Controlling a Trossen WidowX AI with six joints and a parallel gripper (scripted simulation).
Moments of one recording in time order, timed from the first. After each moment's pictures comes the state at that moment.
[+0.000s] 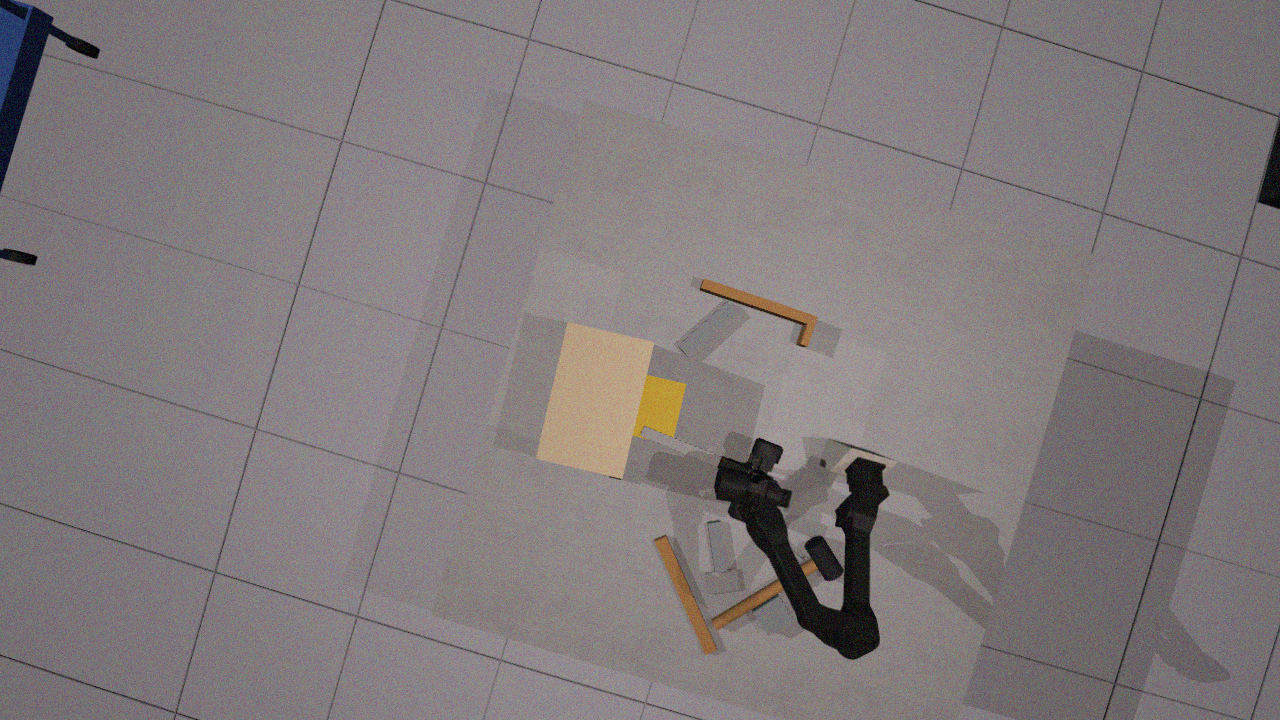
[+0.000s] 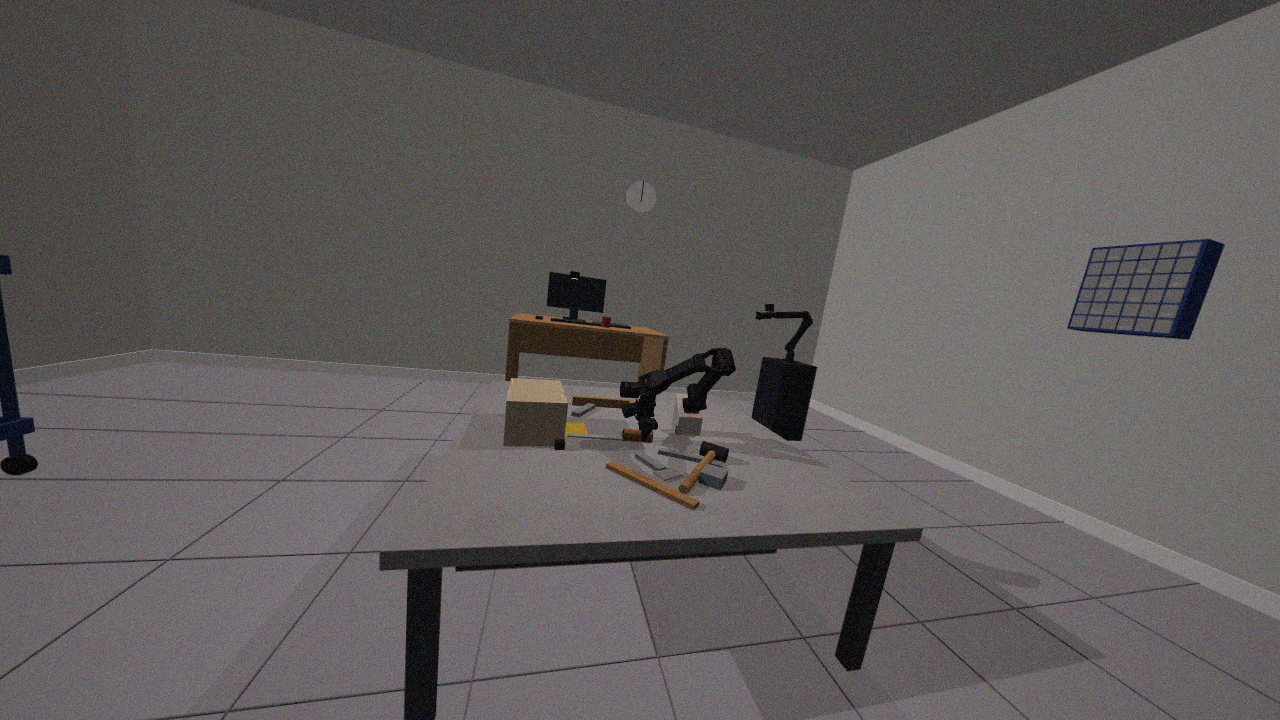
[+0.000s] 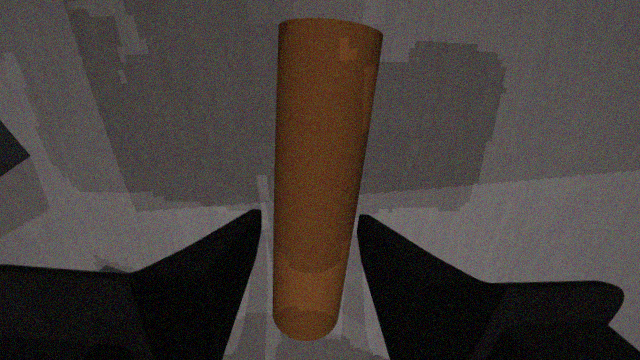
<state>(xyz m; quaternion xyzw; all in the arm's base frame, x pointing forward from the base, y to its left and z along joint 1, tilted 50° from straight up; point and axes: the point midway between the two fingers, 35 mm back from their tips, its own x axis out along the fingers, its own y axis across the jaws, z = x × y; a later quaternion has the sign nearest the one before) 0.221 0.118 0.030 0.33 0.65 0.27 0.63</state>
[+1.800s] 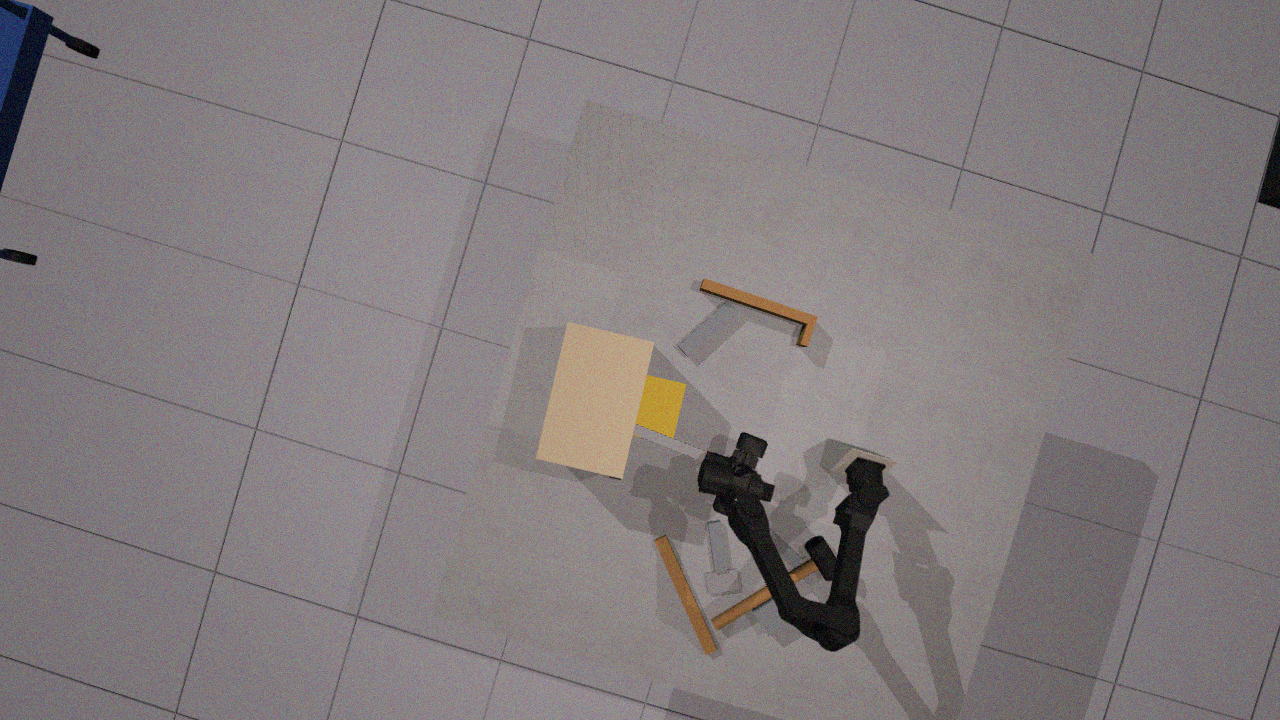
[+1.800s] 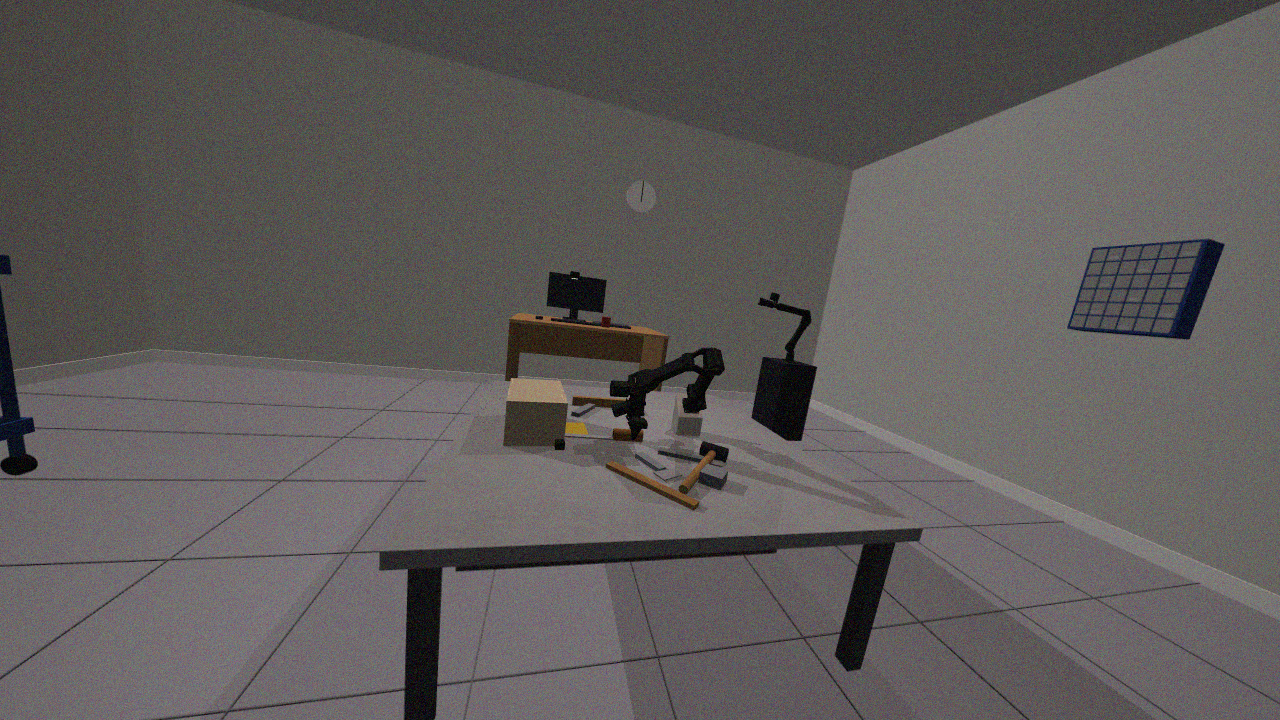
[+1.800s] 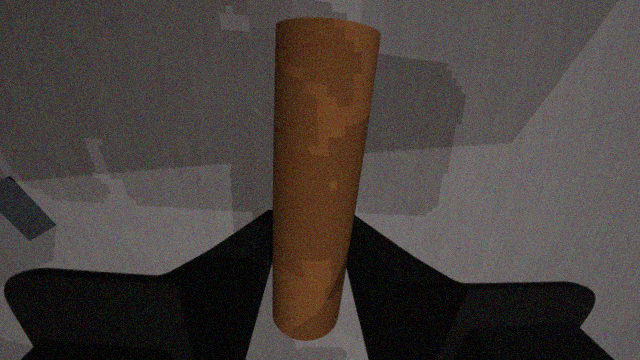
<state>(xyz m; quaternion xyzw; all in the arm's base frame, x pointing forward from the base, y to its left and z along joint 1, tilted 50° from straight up) 0.258 0.116 0.029 0.33 0.65 0.27 0.63</state>
